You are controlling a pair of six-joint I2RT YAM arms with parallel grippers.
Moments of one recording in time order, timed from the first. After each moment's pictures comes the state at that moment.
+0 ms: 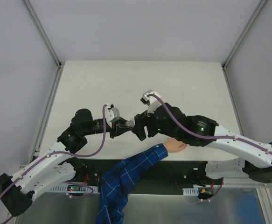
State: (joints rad) left arm -0.68 0.73 0.58 0.04 0.61 0.04; right arm 1.28 1.24 1.41 -0.76 0.35 0.50
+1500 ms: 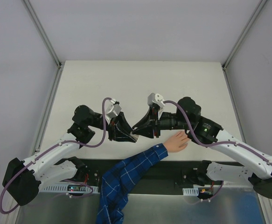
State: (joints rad) left arm -0.65 0.95 0.59 0.62 1.25 -0.54; right arm 1.00 1.01 1.03 -0.15 -0.57 0.15
